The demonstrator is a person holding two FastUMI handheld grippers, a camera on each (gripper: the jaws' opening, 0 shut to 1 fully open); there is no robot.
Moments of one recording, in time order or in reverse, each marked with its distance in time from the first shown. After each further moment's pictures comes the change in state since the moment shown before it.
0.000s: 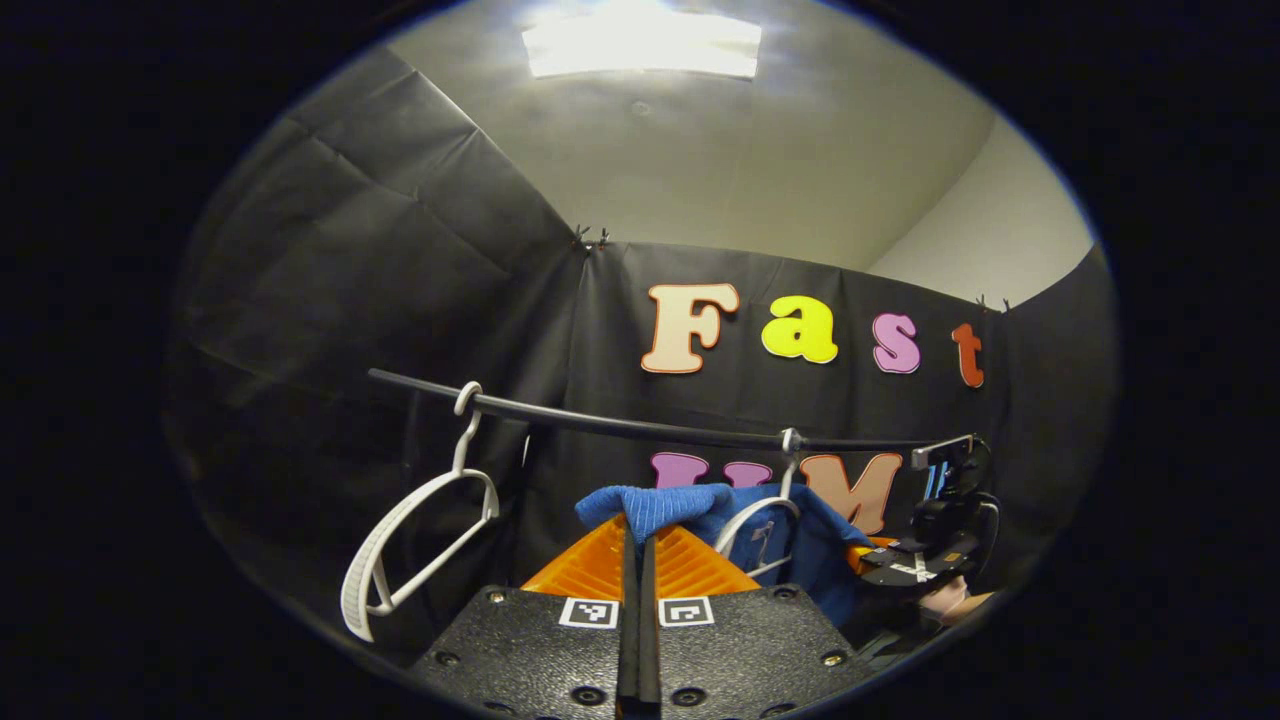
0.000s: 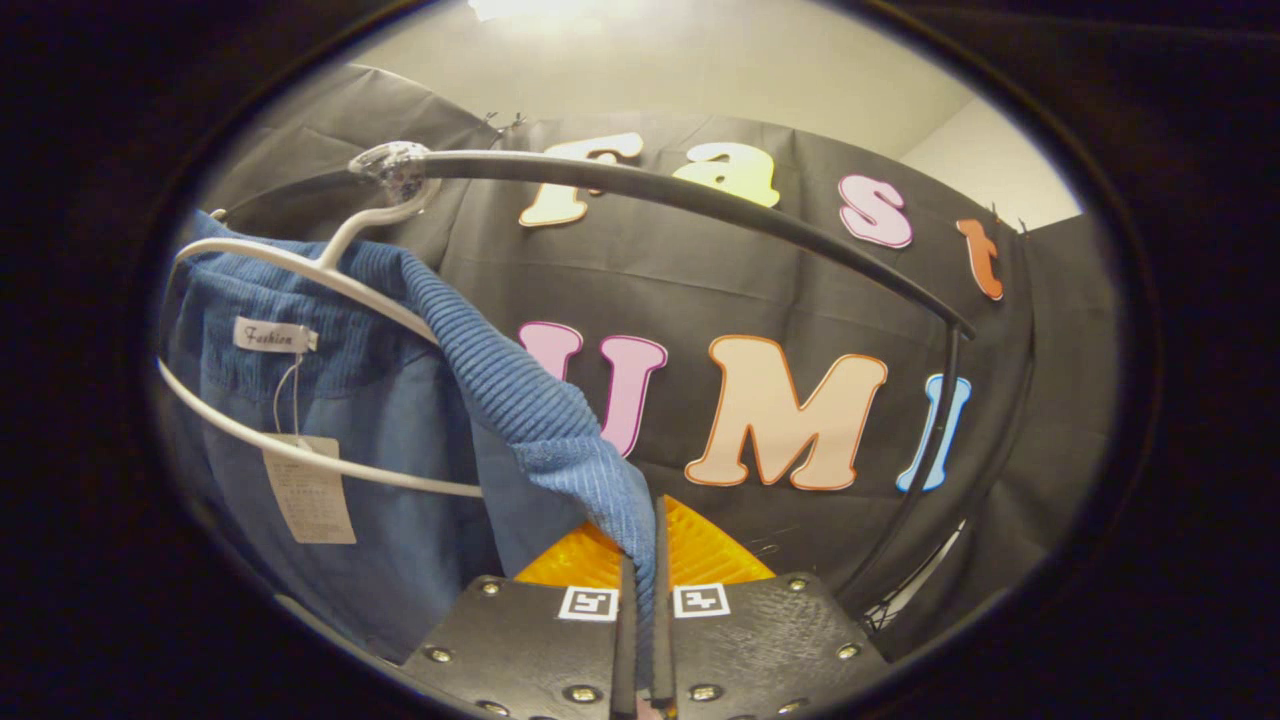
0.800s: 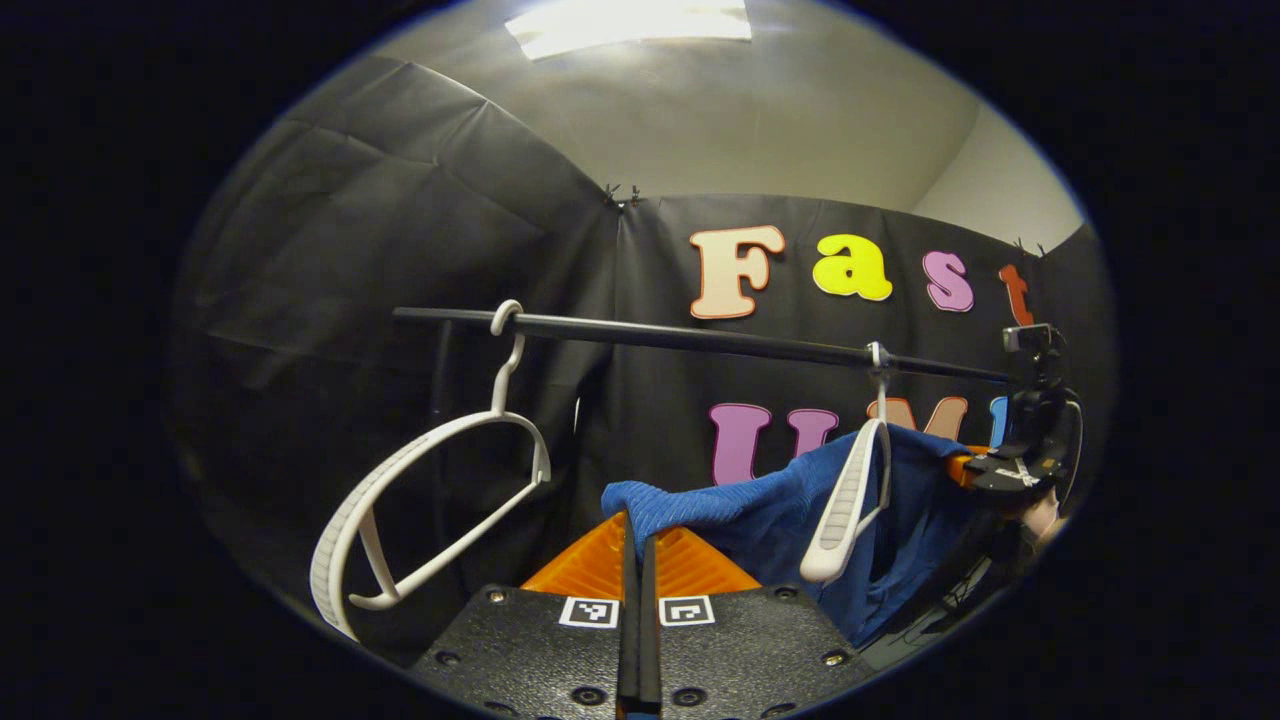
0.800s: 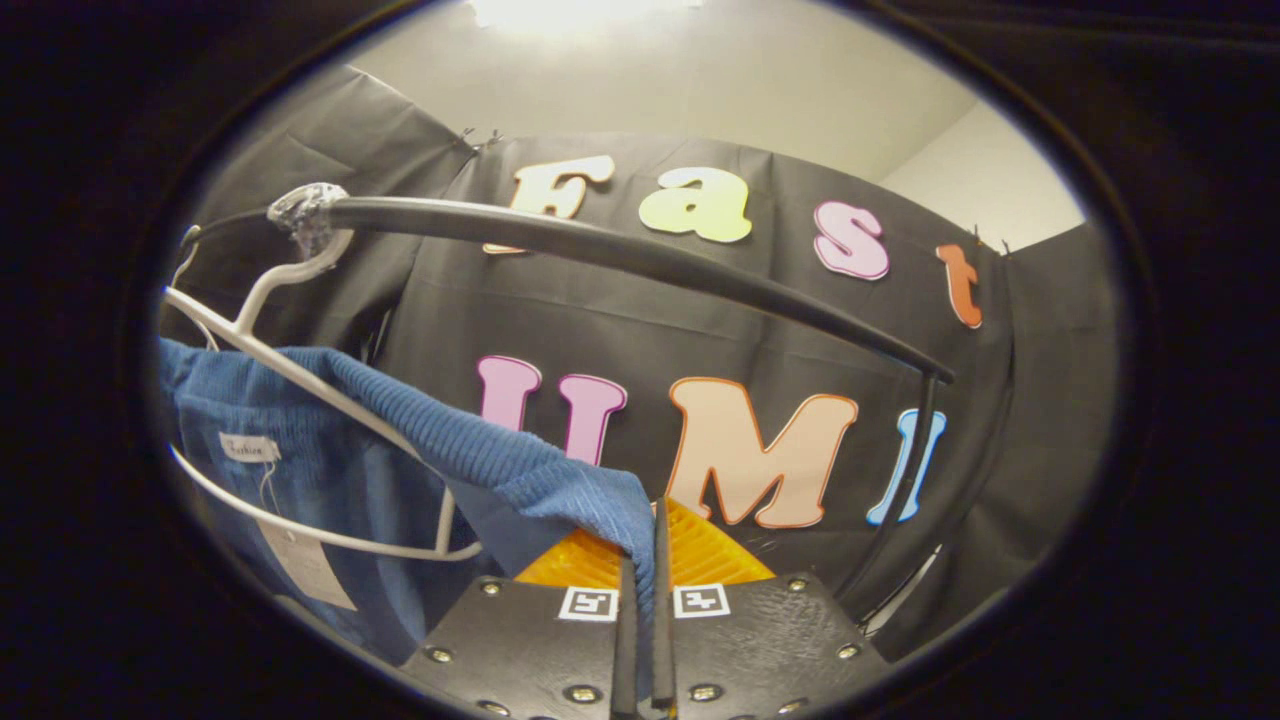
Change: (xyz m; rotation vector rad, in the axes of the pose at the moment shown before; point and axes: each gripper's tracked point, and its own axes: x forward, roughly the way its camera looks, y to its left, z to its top) left arm 0.025 0.032 -0.078 0.065 0.110 0.098; right arm 0.027 -0.037 0.044 -0.019 -0.098 -0.097
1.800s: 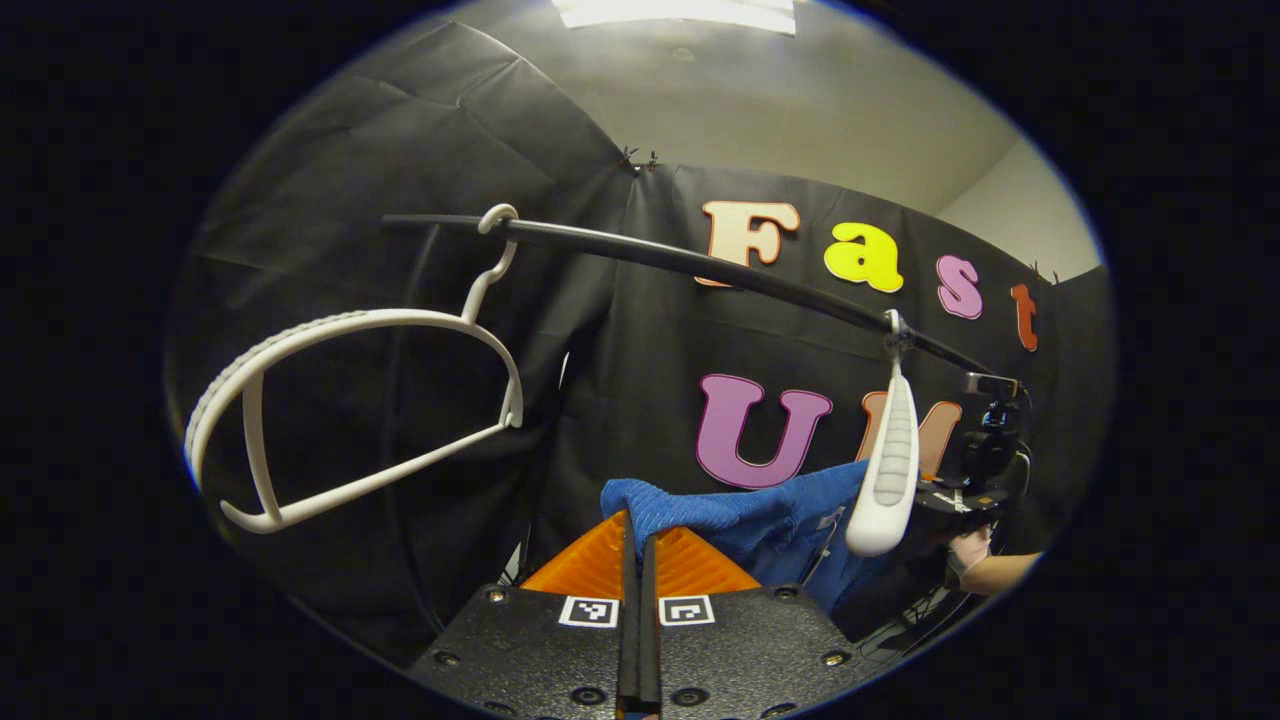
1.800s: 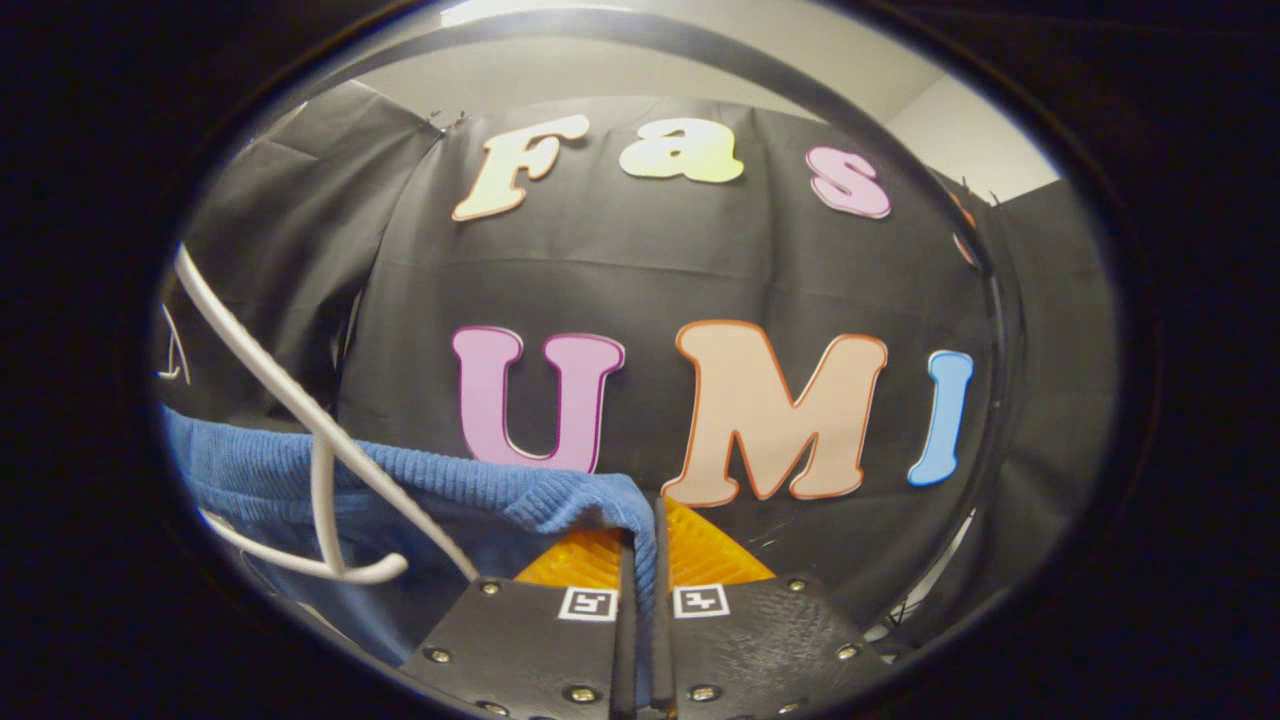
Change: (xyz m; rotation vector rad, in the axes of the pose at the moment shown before) left arm 0.018 -0.010 -0.048 -0.131 0.099 -0.003; right arm 0.068 0.030 -0.087 0.109 0.099 0.003
